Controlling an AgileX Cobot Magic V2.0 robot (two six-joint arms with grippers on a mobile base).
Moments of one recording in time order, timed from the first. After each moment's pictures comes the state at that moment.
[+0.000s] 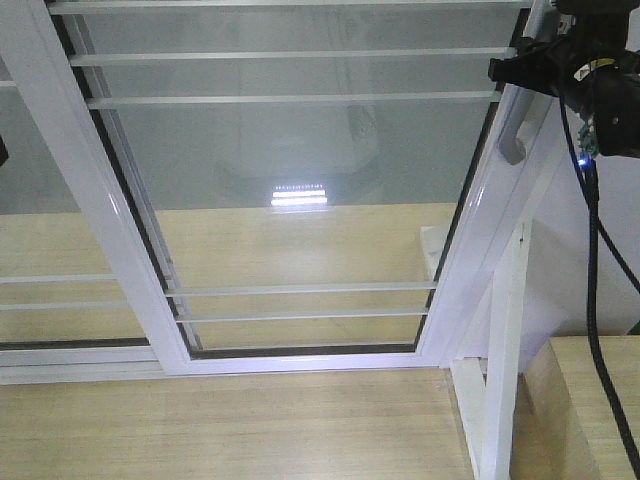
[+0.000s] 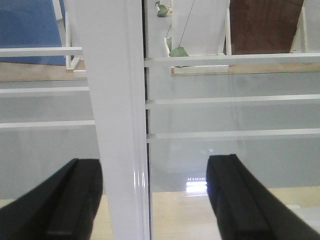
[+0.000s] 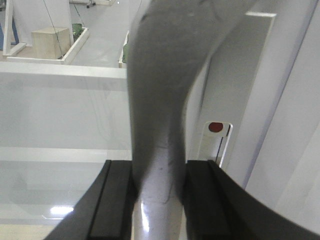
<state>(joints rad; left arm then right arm) -0.02 0.98 -0.62 -0.12 -0.08 0.10 0.03 1.84 -1.20 0.15 -0.34 -0.20</state>
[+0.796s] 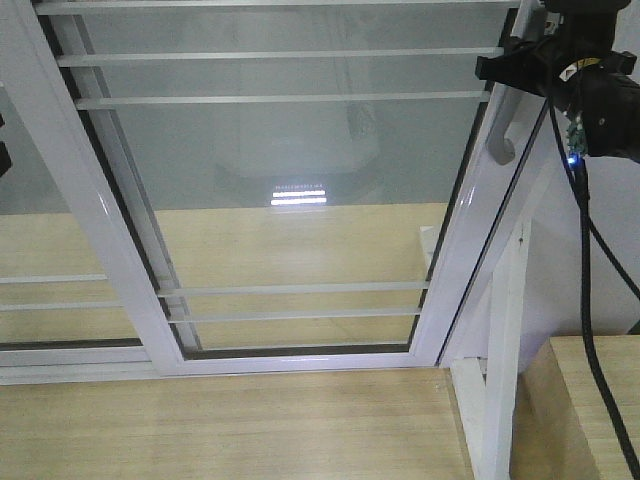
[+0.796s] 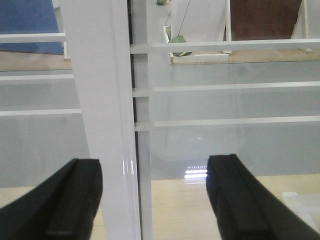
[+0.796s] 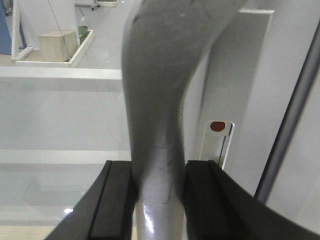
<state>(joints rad) -0.02 0.98 -0.62 -0.12 -0.04 0.10 0.10 1.84 -1.21 0.14 -0.33 -0.15</state>
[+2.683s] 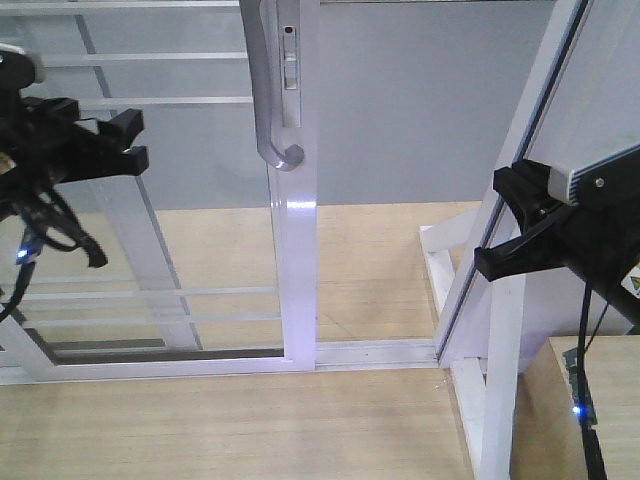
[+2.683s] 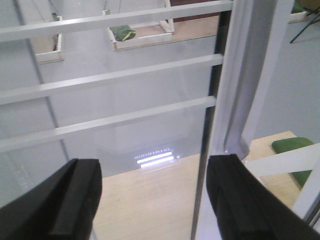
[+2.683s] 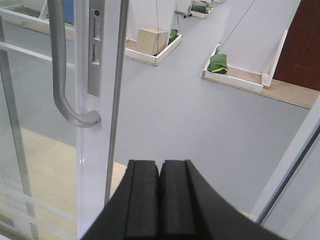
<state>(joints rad) -0.28 1.35 -0.76 -0.11 -0.21 0.11 0.33 1.04 -0.42 -0.01 -0.32 -0.15</state>
